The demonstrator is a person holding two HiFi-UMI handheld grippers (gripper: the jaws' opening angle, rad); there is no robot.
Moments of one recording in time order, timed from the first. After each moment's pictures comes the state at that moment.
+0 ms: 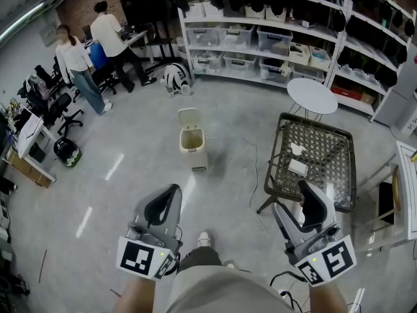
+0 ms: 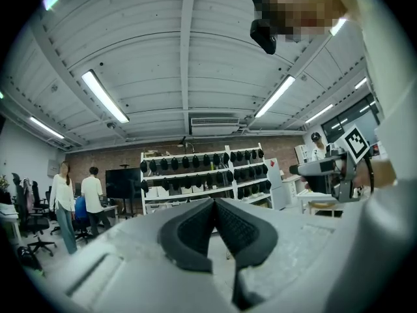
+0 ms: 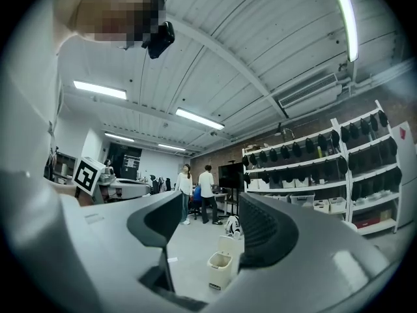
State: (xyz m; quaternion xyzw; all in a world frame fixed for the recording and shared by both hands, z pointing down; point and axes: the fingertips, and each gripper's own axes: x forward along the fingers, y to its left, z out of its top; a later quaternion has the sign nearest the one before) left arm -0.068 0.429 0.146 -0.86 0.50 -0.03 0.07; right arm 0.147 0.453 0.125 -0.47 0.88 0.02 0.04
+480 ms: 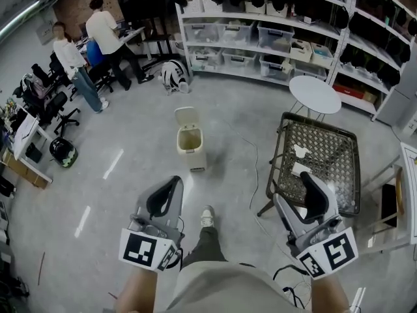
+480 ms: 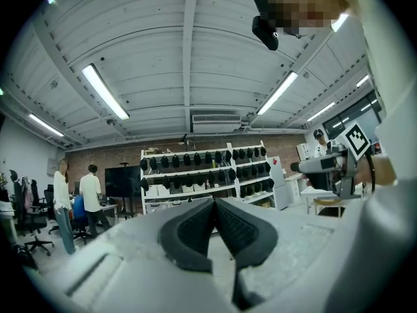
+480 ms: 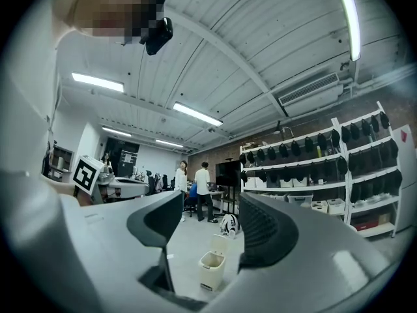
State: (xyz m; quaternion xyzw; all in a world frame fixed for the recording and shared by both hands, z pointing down) left arm -0.067 0.360 0.181 -0.86 0.50 -0.03 0.07; right arm 0.150 0.386 0.155 -0.48 0.88 0.03 0.03
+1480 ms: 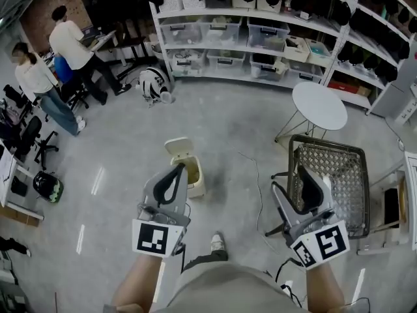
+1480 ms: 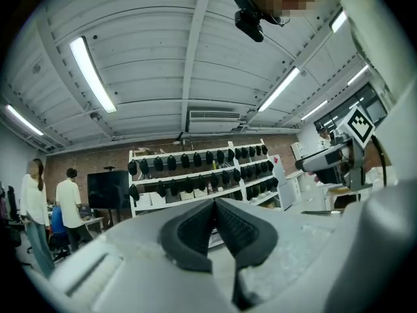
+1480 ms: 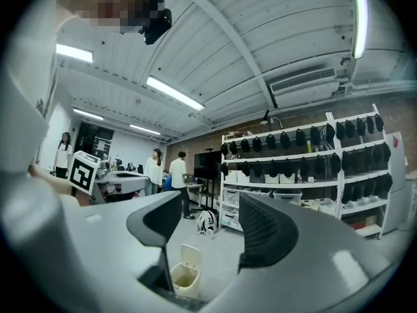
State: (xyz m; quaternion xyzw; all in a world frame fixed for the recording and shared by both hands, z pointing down) left arm -0.127 0.024 0.188 -0.88 0.46 -0.02 0.09; right arm 0.078 0.084 0.171 -0.56 0.83 0.02 -0.01
